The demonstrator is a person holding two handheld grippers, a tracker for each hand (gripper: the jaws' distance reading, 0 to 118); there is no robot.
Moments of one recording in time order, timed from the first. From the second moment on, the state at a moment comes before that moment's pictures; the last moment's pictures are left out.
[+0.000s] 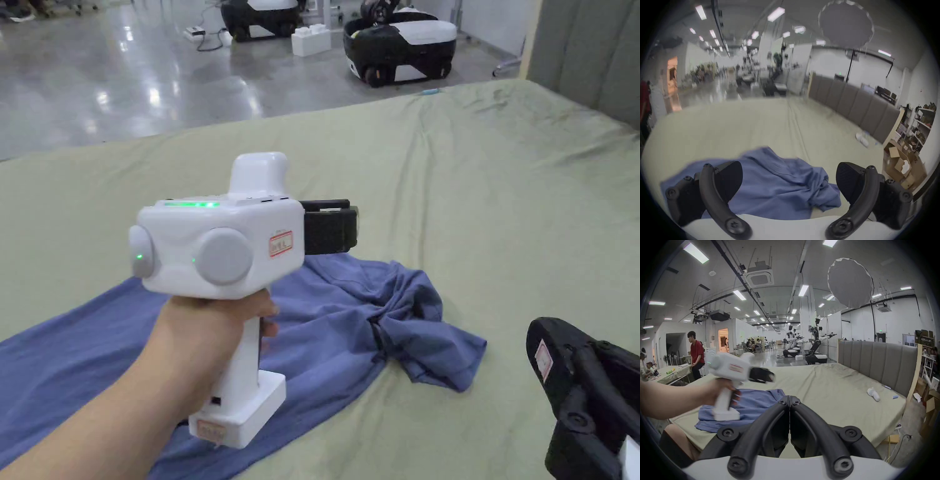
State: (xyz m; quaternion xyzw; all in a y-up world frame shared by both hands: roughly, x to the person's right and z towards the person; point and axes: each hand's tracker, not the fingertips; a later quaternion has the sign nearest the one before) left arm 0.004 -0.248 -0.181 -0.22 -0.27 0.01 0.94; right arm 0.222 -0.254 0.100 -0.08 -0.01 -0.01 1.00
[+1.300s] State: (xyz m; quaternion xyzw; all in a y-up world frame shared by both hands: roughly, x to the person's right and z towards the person) left arm -0.320 -0.414 -0.259 -0.39 0.00 -0.04 0.92; right arm 0.146 -0.289 -0.061 -0.18 0.08 0.08 0.98
